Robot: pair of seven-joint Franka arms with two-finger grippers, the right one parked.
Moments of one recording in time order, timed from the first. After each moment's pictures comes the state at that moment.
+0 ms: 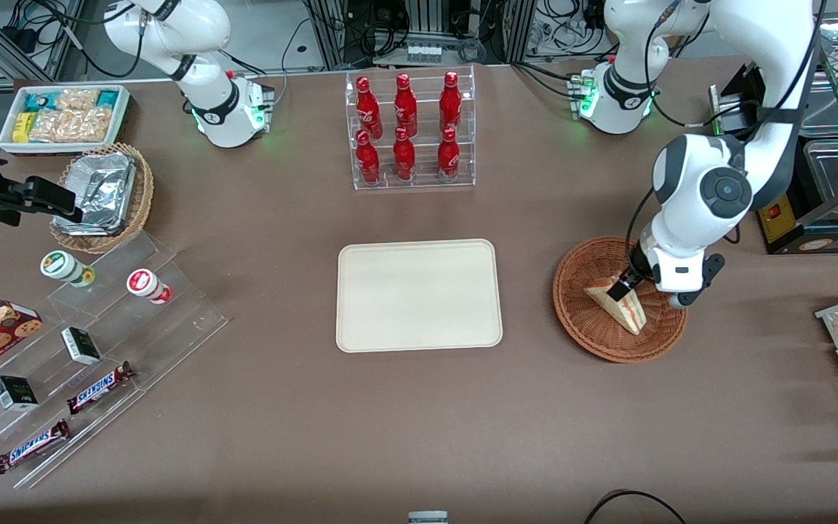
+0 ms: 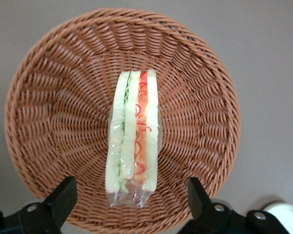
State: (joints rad) arm -0.03 0.17 -0.17 -2.22 0.00 2.40 -1.03
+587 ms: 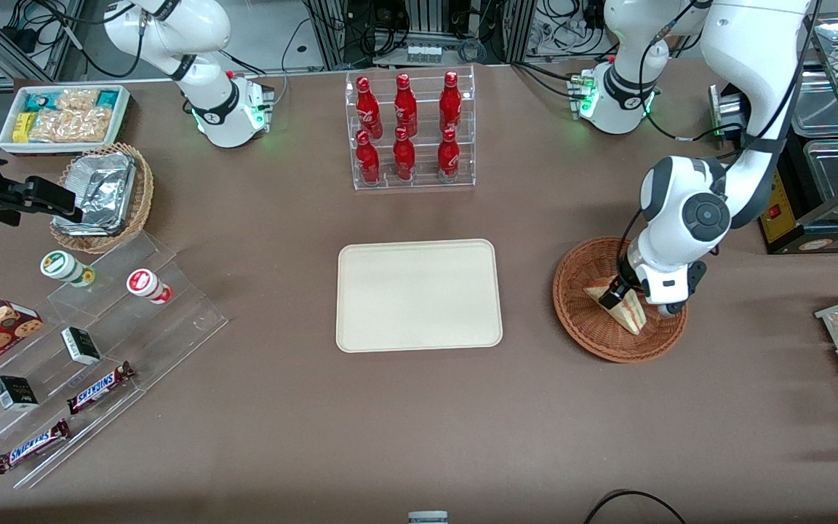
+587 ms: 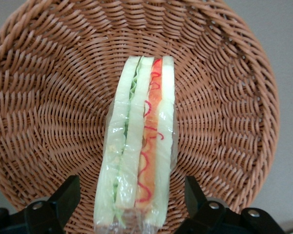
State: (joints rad) arm -0.03 0.26 -0.17 -2.22 0.00 2.45 -1.07
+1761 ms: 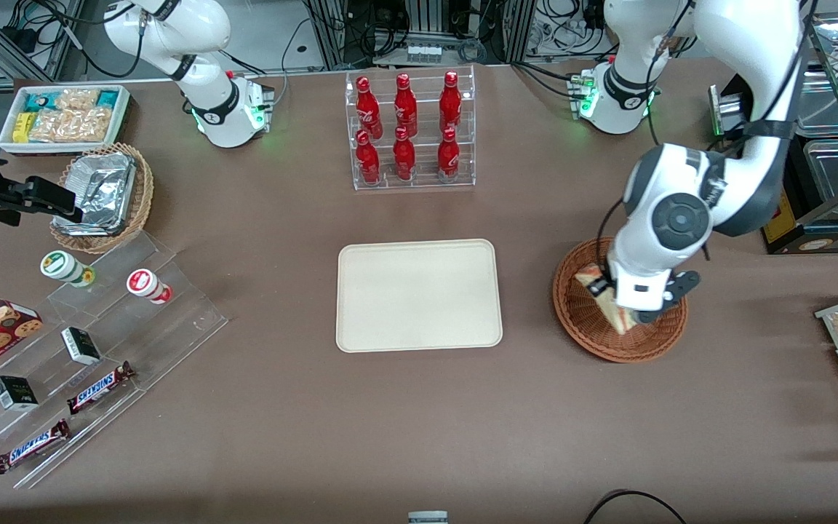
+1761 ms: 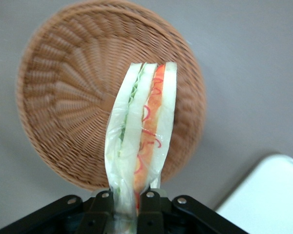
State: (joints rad) arm -0.16 0.27 -0.21 -1.89 0.09 2.01 -0.99
